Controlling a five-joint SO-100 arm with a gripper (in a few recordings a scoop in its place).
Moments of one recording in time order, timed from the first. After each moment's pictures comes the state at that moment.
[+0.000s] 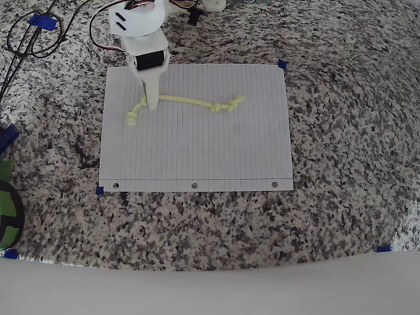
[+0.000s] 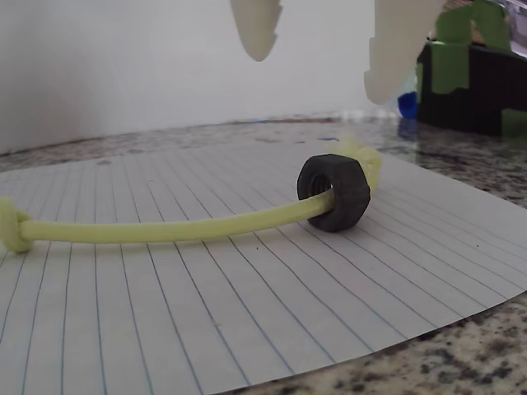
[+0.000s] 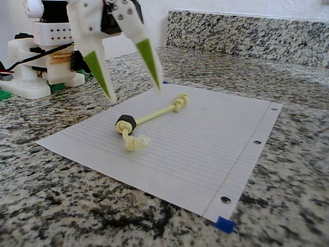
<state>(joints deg) 17.8 114.4 131.6 54.4 -44.6</state>
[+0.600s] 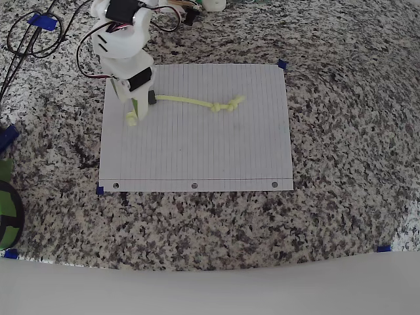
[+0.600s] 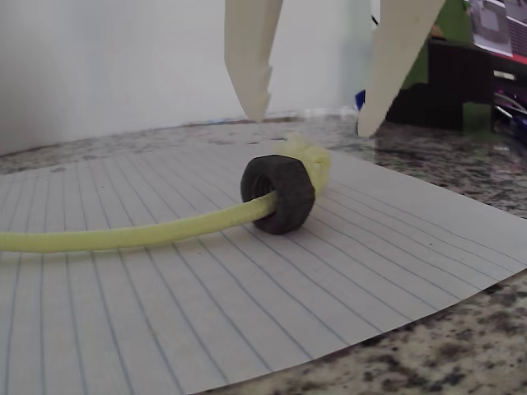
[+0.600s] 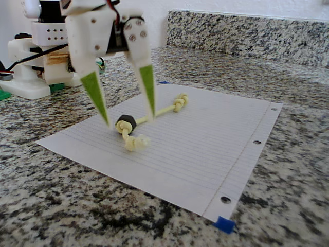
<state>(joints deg) 22.0 98.6 123.0 48.1 -21.5</state>
